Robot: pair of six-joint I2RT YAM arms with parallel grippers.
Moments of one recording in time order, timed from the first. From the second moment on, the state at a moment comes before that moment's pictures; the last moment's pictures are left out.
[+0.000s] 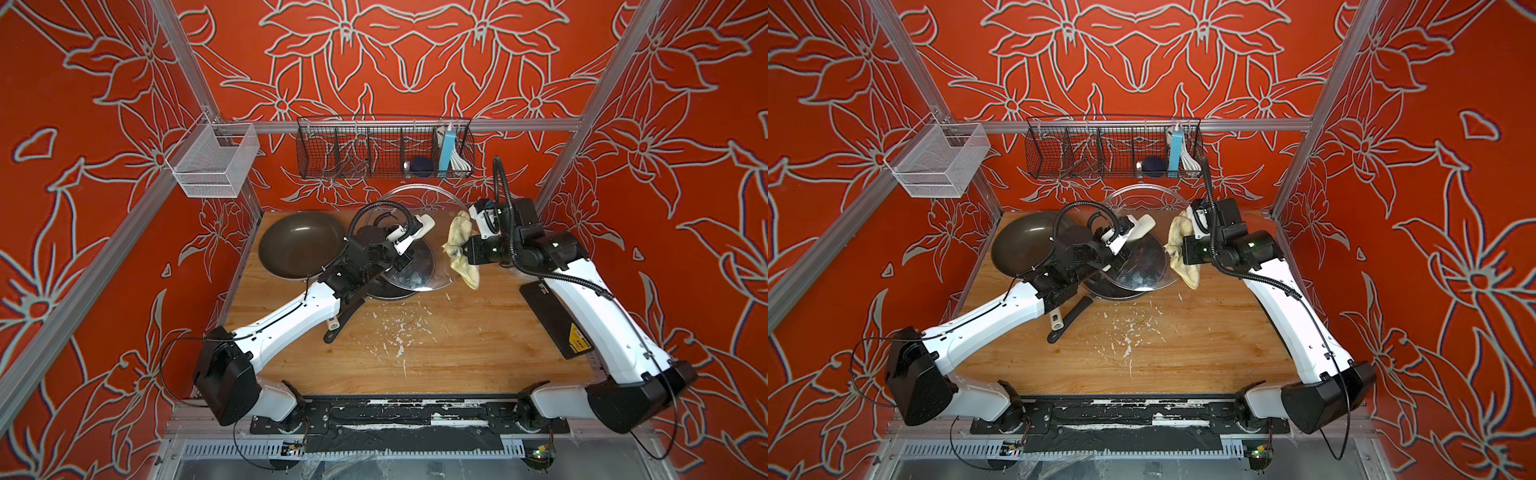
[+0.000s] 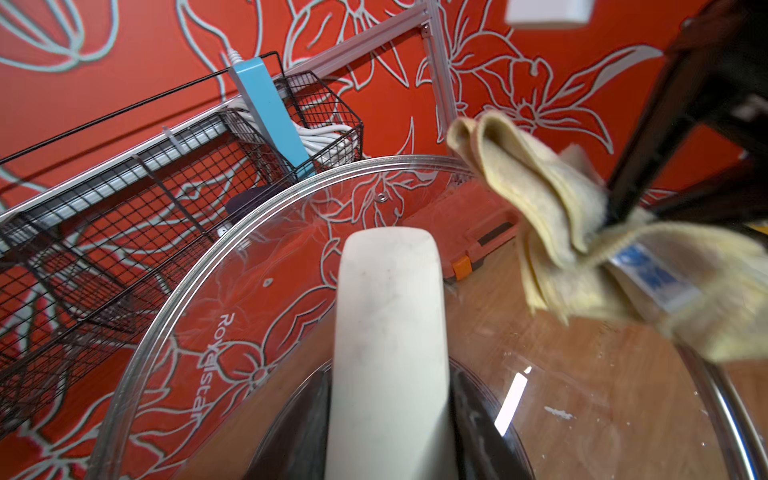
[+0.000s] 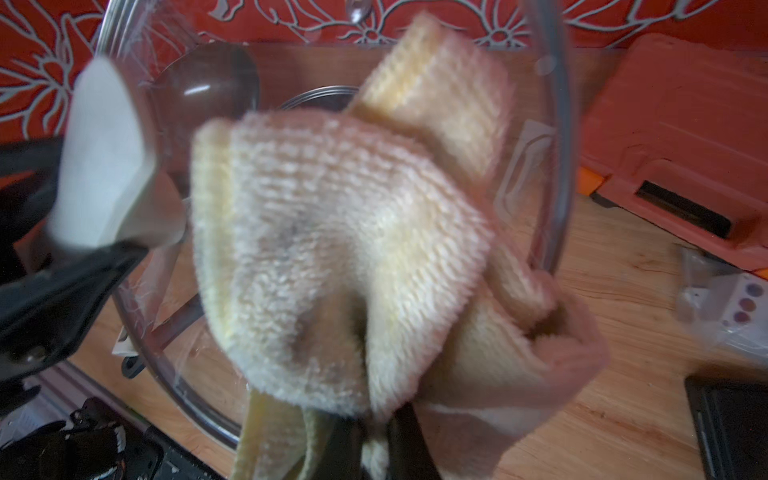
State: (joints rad) left arm -0.67 1.41 1.17 0.10 0.03 0.39; right arm 0.39 1.35 1.56 -0.99 -0.17 0.21
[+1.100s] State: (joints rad) left arm -0.67 1.38 1.13 0.02 0.35 0.68; right arm 0.53 1.80 2.07 -0.97 -0.30 0.16
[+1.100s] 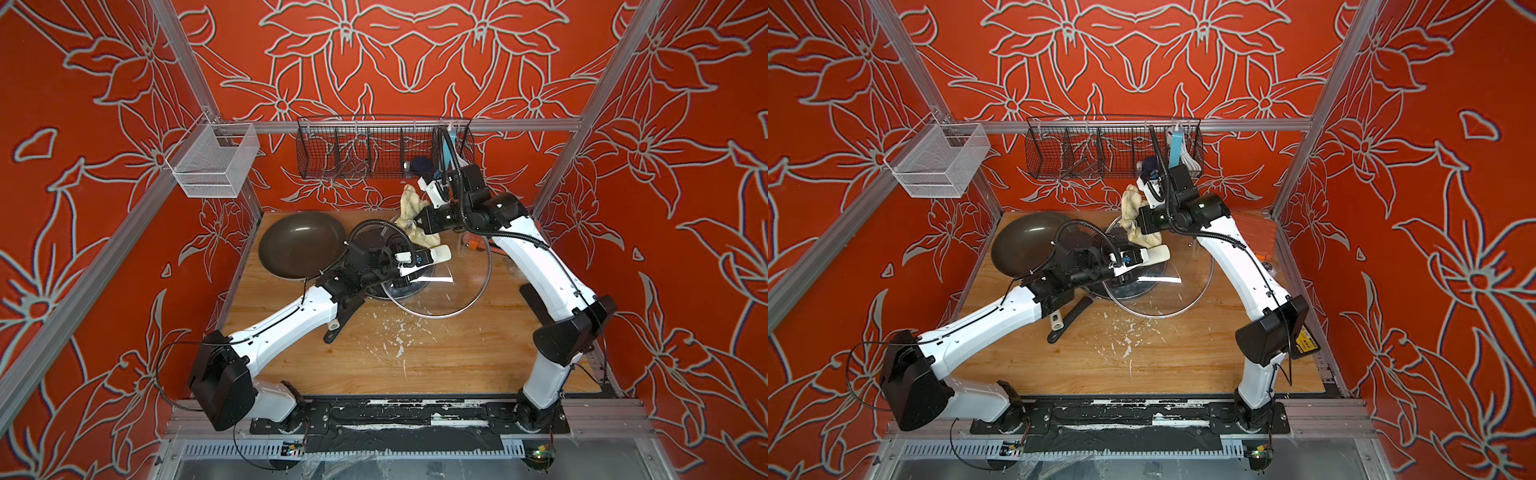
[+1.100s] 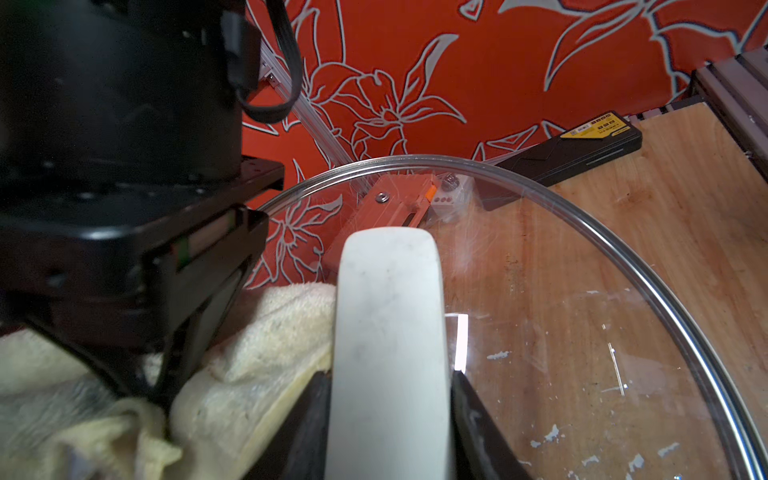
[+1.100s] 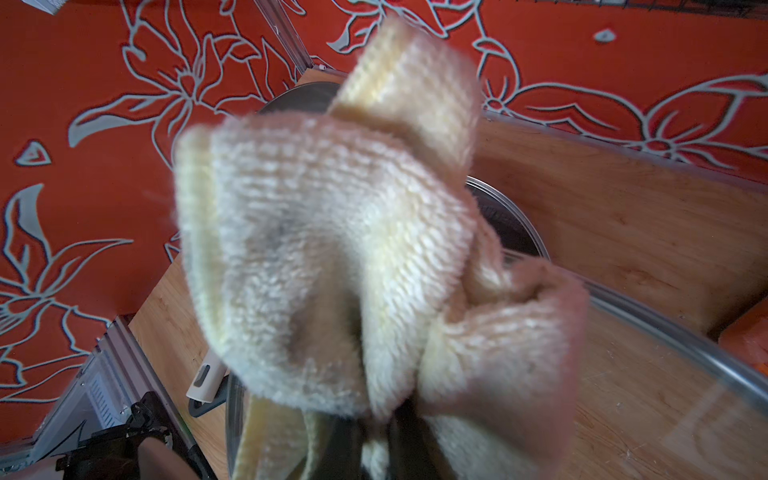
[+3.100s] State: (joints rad) left arm -0.67 1.24 1.11 -0.17 -0.05 0.12; right arm 0.15 1.53 0.88 -0.60 0.03 0.40
